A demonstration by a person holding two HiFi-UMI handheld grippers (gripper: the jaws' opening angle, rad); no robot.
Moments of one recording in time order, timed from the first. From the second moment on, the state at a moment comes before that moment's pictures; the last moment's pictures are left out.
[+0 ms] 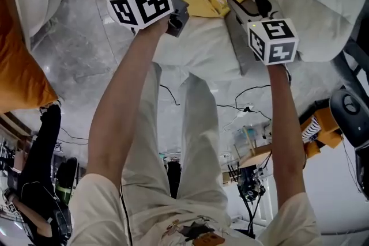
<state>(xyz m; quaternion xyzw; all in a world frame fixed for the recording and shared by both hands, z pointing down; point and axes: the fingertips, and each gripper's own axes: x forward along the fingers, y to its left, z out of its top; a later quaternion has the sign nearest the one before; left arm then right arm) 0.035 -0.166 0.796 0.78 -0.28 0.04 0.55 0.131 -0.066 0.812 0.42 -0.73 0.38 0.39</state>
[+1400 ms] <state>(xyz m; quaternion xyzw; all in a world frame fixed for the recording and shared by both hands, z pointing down) 0.040 -0.191 0.672 0.80 -0.28 0.08 0.53 0.138 -0.139 0.663 0.50 -0.75 0.34 0.29</state>
